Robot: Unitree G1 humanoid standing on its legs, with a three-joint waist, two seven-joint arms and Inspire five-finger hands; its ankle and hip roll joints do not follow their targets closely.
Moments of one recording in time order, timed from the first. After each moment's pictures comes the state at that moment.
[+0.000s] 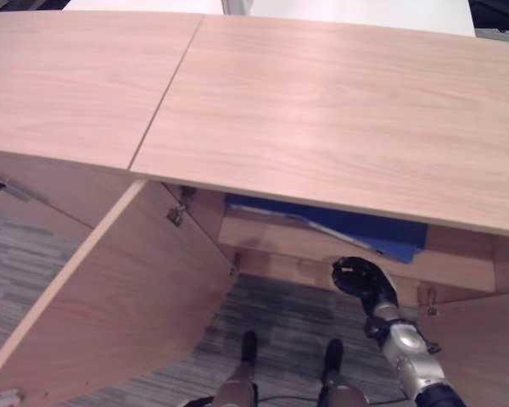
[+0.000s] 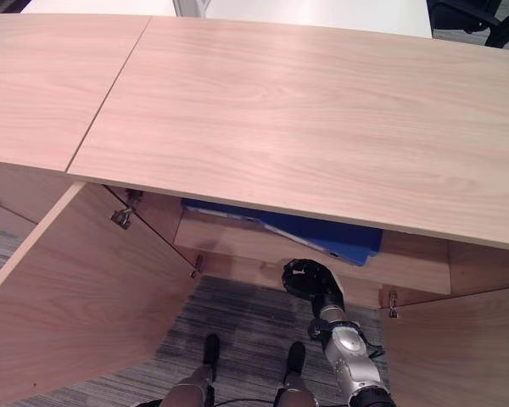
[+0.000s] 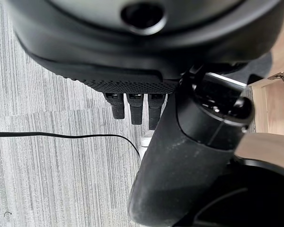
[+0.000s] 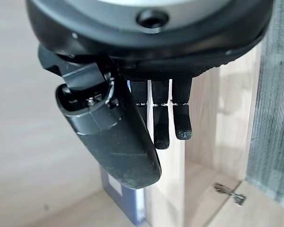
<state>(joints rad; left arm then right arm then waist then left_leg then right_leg) 0.12 0.28 -0.28 1.13 -0.07 -0.13 -0.13 -0.10 -0.37 0.23 0.48 0.47 -0.17 -0.02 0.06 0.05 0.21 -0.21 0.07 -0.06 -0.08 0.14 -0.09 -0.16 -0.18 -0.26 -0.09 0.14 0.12</state>
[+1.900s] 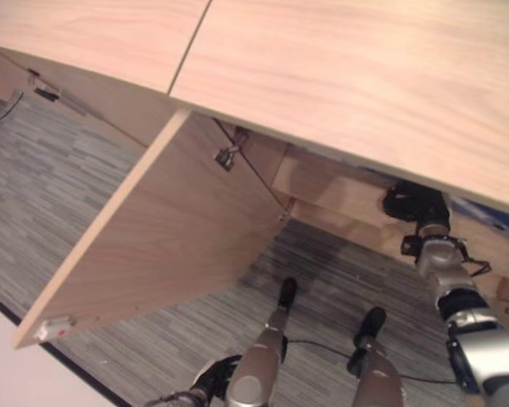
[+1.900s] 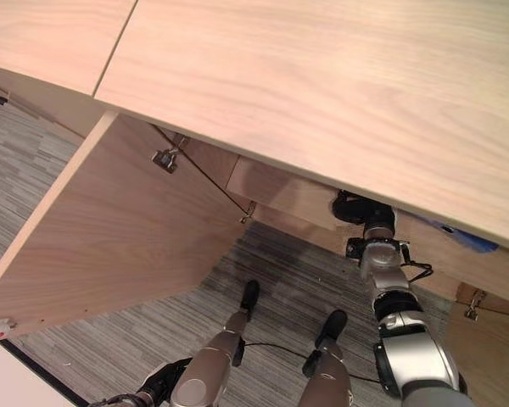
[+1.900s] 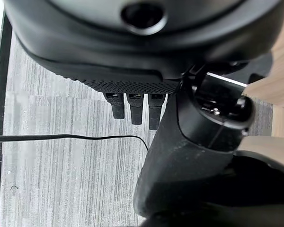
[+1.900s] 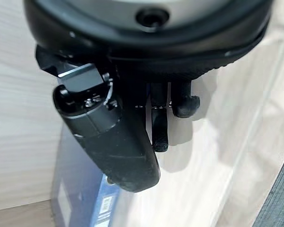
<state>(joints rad) 0.05 0.27 -0.40 0.99 -0.11 -0.18 -0.12 -0.69 -0.54 0.14 0.98 0.38 -0.19 -0.19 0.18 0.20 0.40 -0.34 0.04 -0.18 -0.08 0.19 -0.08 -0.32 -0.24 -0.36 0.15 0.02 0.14</state>
